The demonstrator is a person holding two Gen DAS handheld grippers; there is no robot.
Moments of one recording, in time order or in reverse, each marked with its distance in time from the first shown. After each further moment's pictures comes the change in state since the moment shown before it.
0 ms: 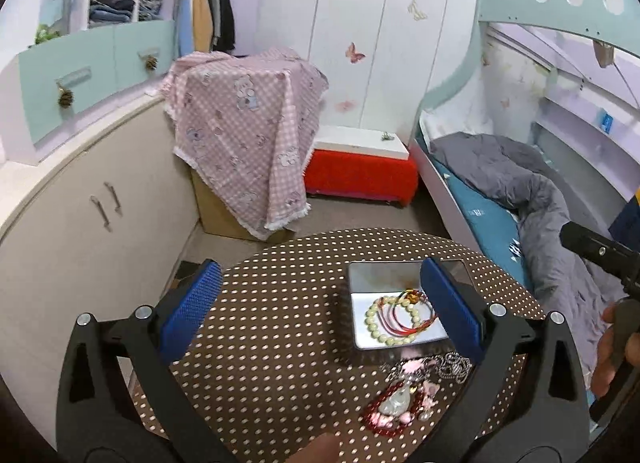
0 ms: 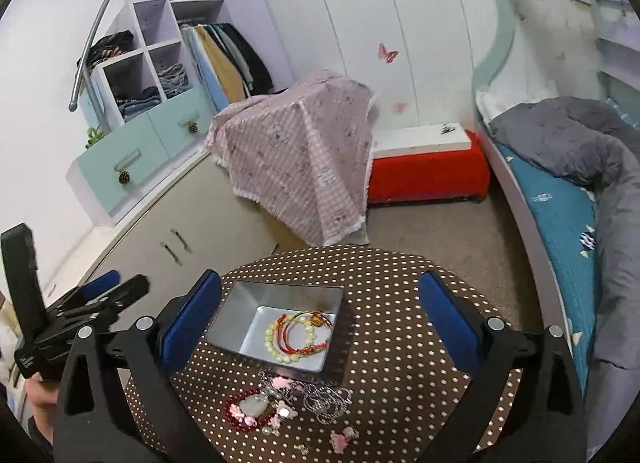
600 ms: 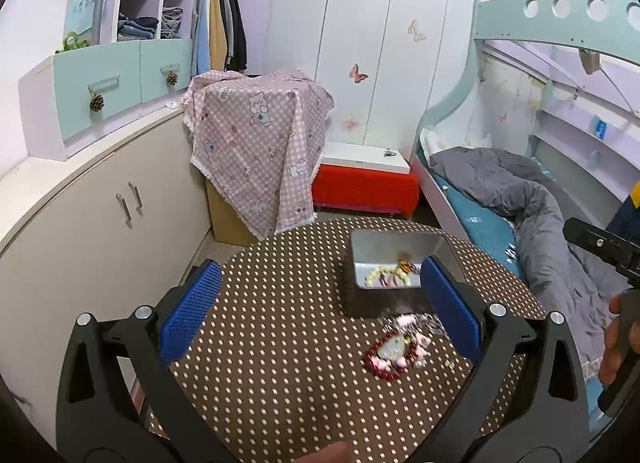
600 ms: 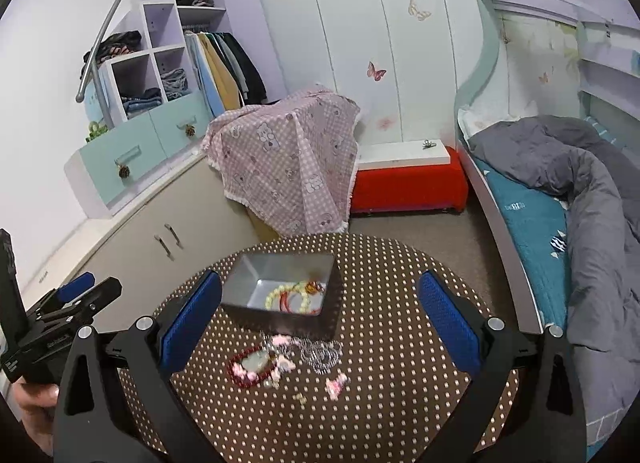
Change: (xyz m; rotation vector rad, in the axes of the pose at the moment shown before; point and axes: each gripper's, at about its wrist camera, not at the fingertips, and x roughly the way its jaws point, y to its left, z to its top) left arm -0.071 -0.001 -0.044 0.000 -0.068 0.005; right arm -0.060 0.020 -0.048 -0.044 -0.050 -0.072
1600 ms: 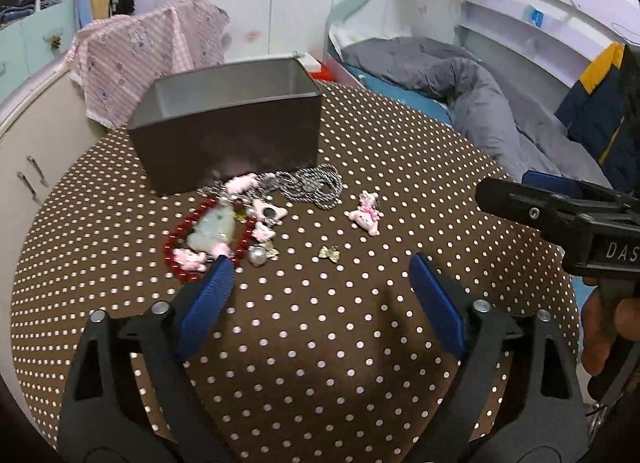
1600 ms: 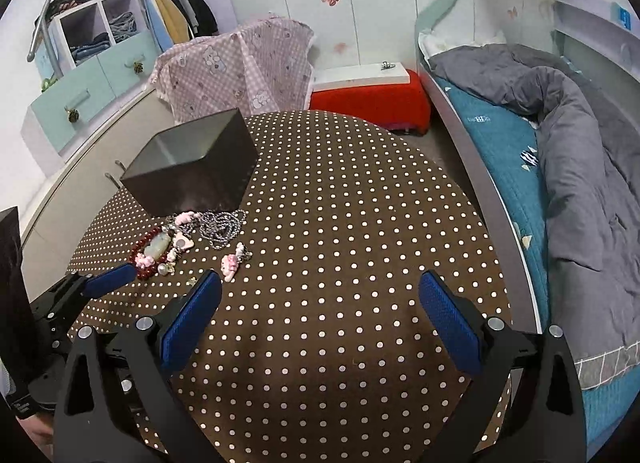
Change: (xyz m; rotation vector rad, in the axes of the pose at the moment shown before) left arm 0.081 -0.122 -0.115 0.218 0.306 -0.232; right arm 0.038 -0.066 -0.101 0.063 0.234 -0.119
